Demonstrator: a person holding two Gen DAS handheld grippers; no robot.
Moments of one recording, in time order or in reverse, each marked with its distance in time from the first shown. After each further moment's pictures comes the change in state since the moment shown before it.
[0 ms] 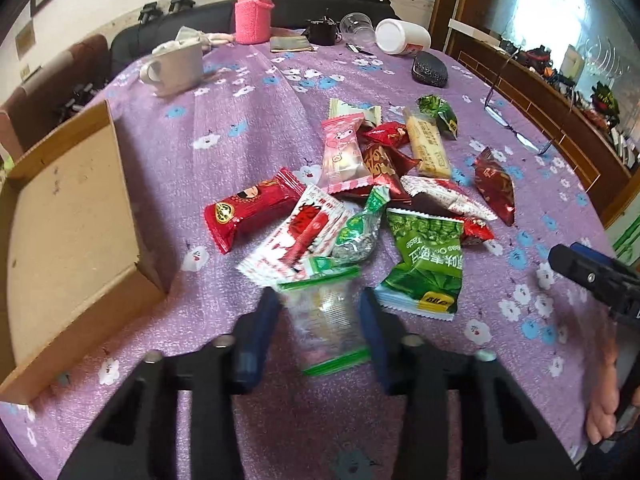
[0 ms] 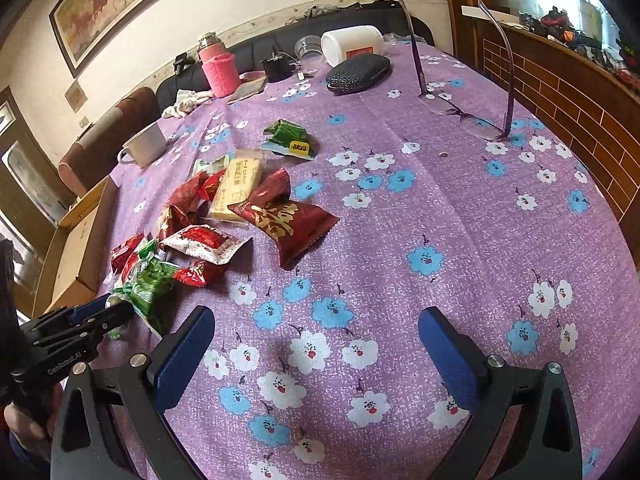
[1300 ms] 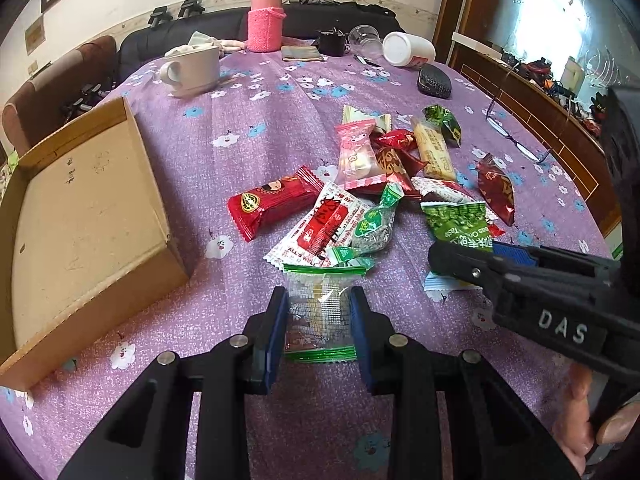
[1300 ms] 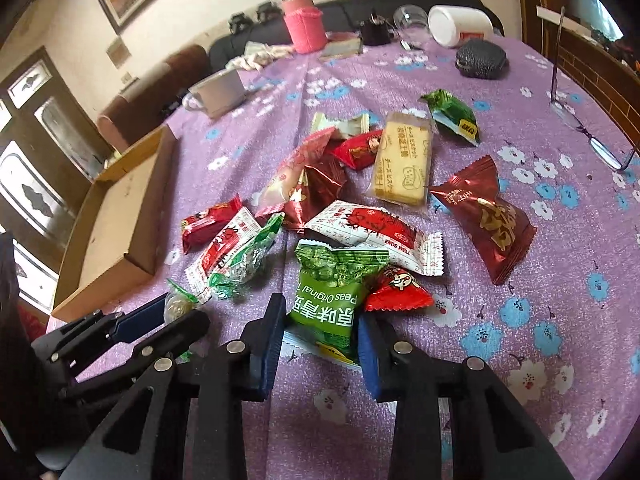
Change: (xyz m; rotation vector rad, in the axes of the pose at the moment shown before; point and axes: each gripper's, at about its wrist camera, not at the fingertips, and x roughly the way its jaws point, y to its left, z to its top) left arm -0.012 0.013 -0.012 -0.027 -0.044 -0.010; right arm 0.048 0.108 0.004 -0.127 0.098 0.143
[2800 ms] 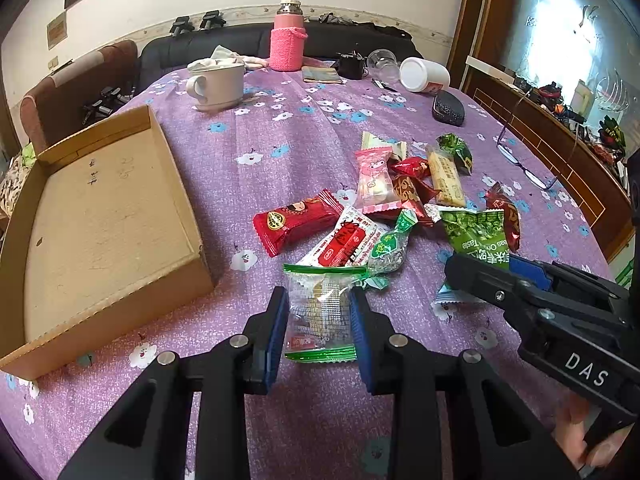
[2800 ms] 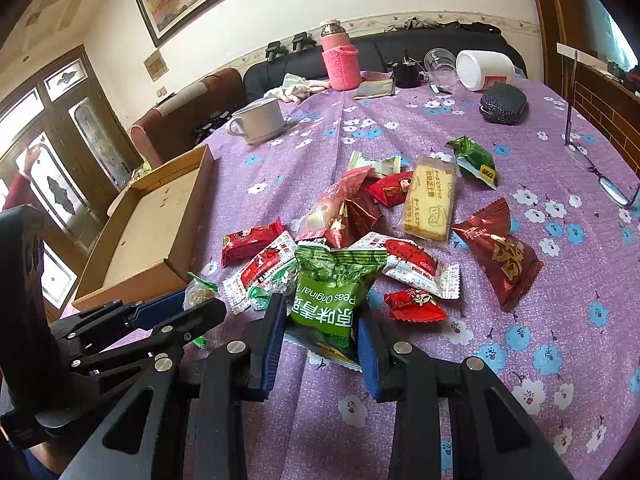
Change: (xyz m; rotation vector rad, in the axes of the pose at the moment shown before) left arm -0.014 0.009 0.000 -0.049 -0.076 0.036; right arm -0.017 0.011 -0.004 -0.081 -0.121 0.075
